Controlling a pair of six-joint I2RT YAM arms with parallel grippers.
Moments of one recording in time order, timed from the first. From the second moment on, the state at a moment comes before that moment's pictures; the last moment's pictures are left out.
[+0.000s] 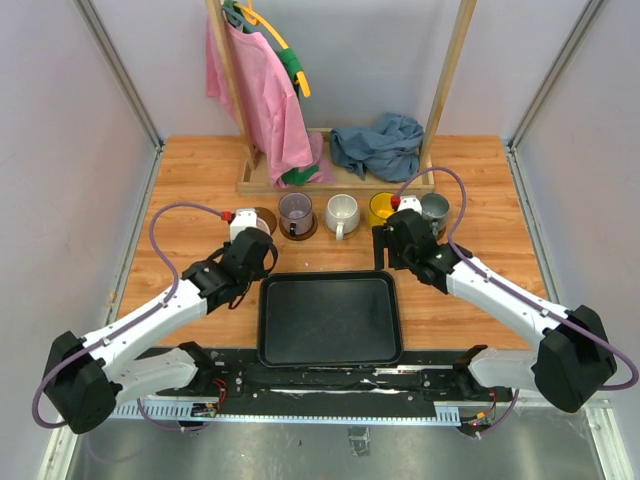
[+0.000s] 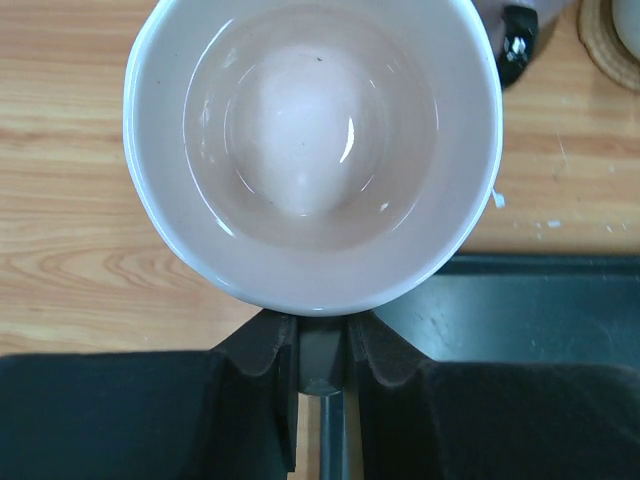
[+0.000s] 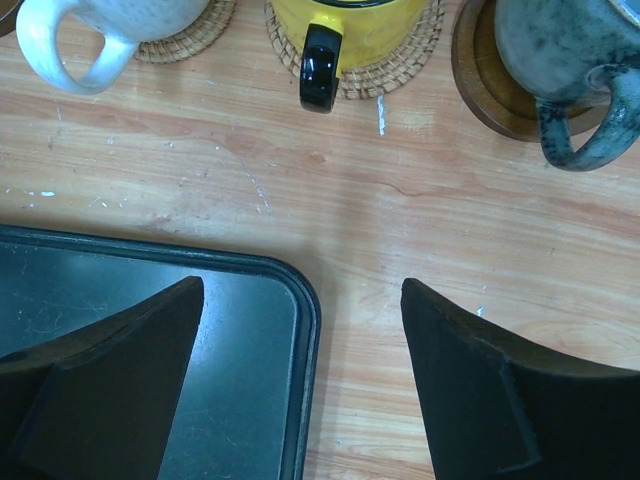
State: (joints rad) left arm -0.72 1.03 0.72 -0.51 -0.57 -0.57; right arm 0.64 1.23 0.83 -0.40 0.32 0.35
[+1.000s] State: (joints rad) left arm -0.30 1.48 0.91 -0.12 -0.26 -0.35; right arm 0.64 1.06 0.78 -0.41 0.56 0.32
